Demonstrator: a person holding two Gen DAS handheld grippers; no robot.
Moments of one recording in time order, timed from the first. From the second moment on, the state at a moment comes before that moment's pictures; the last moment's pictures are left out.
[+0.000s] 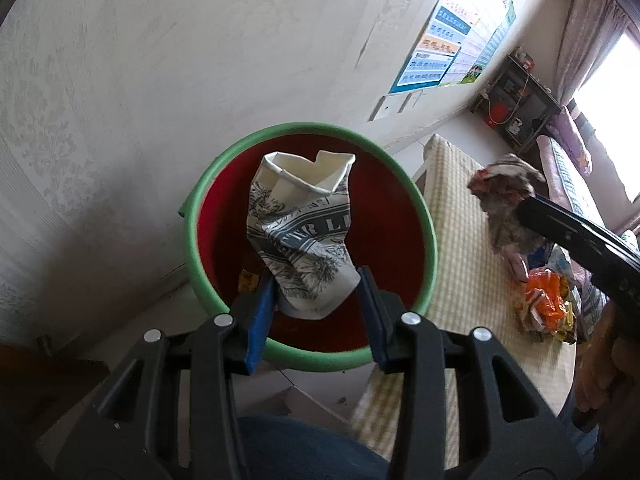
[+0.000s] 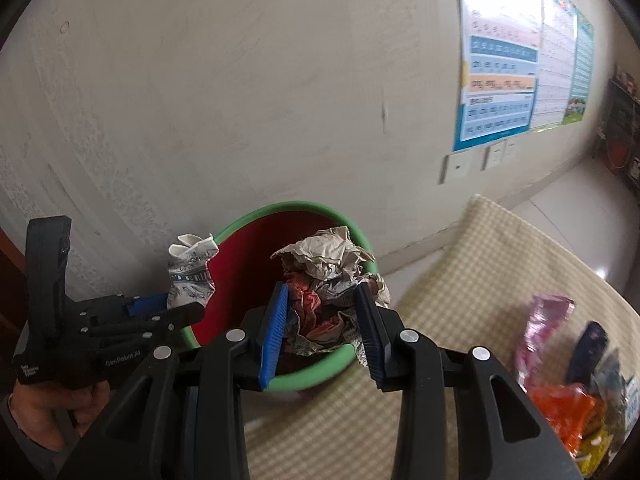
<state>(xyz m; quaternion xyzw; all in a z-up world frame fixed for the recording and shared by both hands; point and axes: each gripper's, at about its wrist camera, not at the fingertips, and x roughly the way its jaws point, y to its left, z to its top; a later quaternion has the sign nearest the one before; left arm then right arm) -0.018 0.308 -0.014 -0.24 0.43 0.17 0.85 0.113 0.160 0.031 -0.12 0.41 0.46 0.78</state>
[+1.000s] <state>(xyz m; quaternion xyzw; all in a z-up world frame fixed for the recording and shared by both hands) -0.022 0.299 -0.013 -0.22 0.42 0.17 0.86 0.118 0.166 0.029 -0.11 0.42 0.44 0.79</state>
